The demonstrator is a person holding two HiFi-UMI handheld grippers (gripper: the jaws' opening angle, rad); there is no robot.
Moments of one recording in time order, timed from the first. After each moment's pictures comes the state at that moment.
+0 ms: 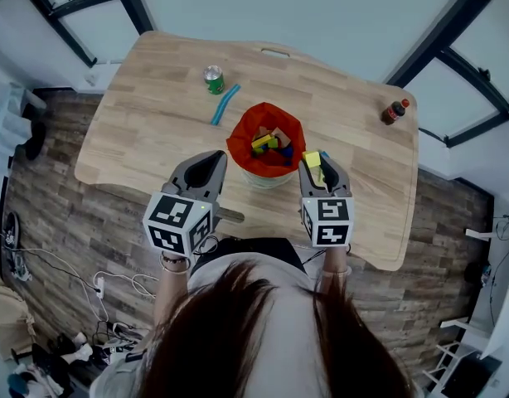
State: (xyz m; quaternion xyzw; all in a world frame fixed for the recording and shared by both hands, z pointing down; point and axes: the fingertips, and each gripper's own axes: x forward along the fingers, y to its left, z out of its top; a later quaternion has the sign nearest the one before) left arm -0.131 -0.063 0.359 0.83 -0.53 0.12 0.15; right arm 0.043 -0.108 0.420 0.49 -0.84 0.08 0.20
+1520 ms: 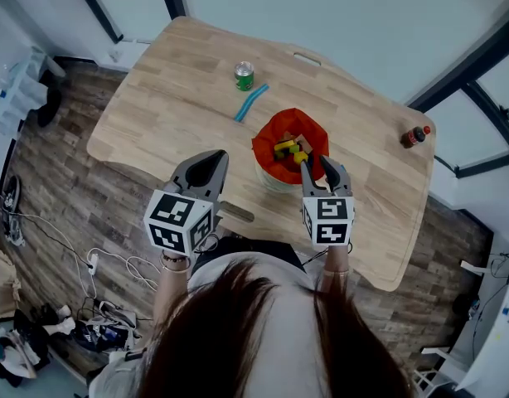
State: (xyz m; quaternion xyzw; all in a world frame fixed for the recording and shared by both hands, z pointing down) left arm -0.181 -0.048 0.363 0.79 -0.58 0.11 0.16; right arm -0.012 -0.119 0.429 0.43 -0.87 0.05 0.23
